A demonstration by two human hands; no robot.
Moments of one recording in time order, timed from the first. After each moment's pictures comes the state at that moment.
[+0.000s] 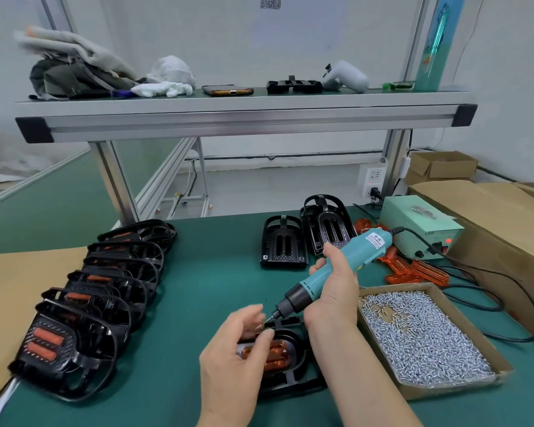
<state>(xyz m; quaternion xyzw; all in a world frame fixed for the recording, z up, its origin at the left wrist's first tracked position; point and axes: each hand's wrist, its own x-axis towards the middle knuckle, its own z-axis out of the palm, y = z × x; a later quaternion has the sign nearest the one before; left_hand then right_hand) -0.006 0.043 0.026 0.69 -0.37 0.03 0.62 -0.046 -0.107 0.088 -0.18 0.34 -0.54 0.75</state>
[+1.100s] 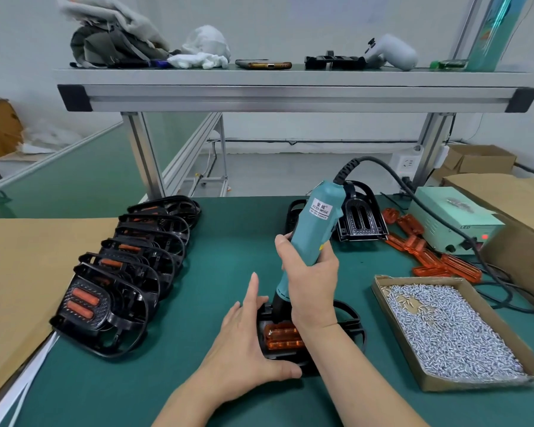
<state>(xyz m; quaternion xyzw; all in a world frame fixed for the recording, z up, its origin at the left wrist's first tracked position) 0.040 0.068 0.005 0.79 -0.44 -0.20 0.37 -0.015 -0.050 0.080 -0.51 0.21 -0.53 0.64</state>
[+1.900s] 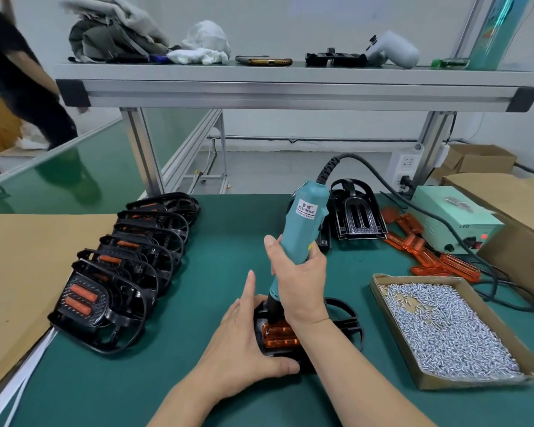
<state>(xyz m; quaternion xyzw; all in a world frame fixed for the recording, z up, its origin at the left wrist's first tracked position) 0.042 0.066 0.002 0.78 -0.48 -0.18 0.37 -0.007 -0.050 0.071 -0.57 0.22 -0.49 0.62</state>
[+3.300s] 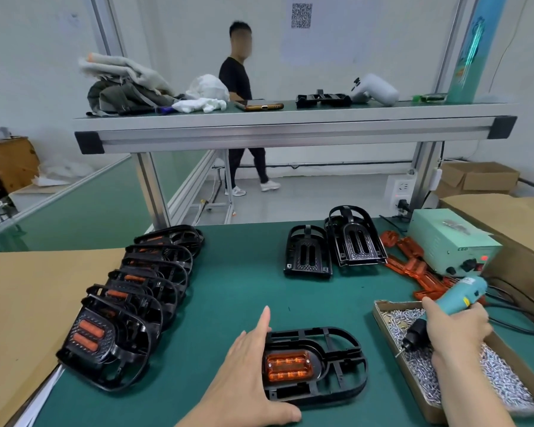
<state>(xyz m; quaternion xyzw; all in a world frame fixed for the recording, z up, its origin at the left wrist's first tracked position) 0.032 0.066 0.014 0.81 -0.48 -0.19 0.29 -0.154 -0.198 0.033 -0.46 0.63 -0.49 0.39</state>
